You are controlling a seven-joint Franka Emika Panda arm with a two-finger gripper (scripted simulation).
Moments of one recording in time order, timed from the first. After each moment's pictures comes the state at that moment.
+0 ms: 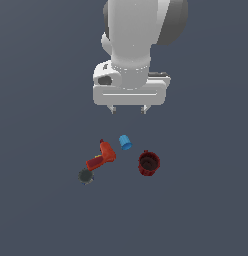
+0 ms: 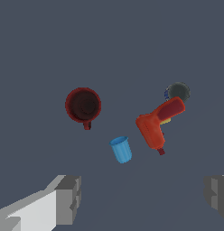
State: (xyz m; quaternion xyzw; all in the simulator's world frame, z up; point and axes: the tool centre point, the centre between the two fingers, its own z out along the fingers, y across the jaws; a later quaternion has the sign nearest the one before) arm -0.001 0.015 0.312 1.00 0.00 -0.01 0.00
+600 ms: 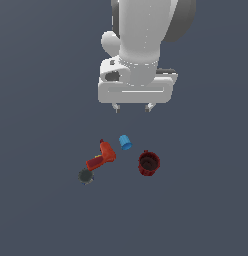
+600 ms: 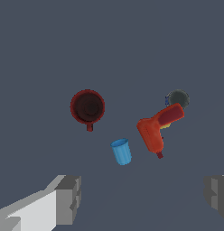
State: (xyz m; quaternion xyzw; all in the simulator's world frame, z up) arm 0.002 0.028 0.323 1.00 0.03 0.00 0.01
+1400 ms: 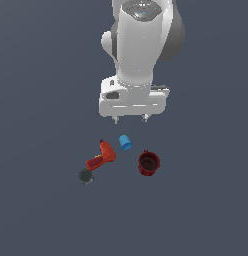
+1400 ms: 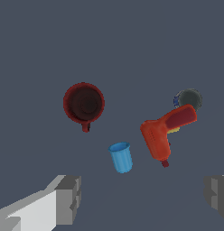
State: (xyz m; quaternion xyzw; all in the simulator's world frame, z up) arm 0.002 0.024 0.274 1.00 0.05 0.00 0.01
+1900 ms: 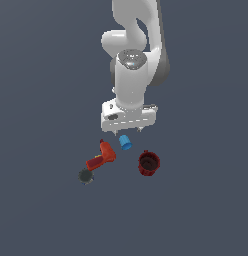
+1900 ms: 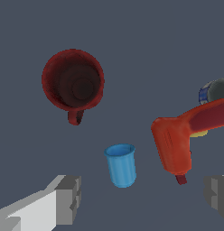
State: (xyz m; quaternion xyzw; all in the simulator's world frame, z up) arm -0.015 0.015 0.186 1.00 0.10 0.00 0.01
